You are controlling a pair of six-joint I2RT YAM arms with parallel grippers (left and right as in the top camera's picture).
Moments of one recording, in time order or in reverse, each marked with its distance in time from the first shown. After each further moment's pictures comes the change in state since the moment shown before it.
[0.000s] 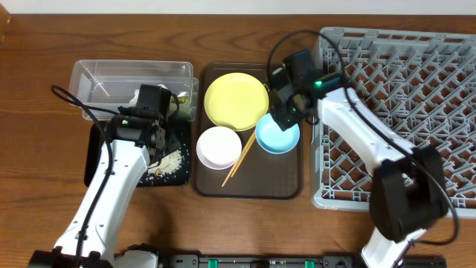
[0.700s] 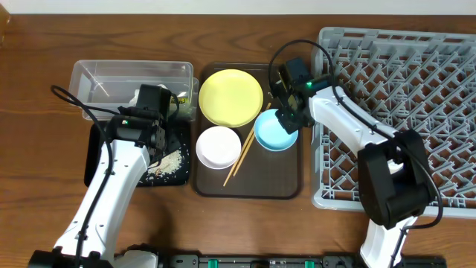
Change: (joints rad) left arm 0.000 0.000 0.000 0.000 0.000 0.000; right arm -0.004 0.081 0.000 -0.032 0.095 0.061
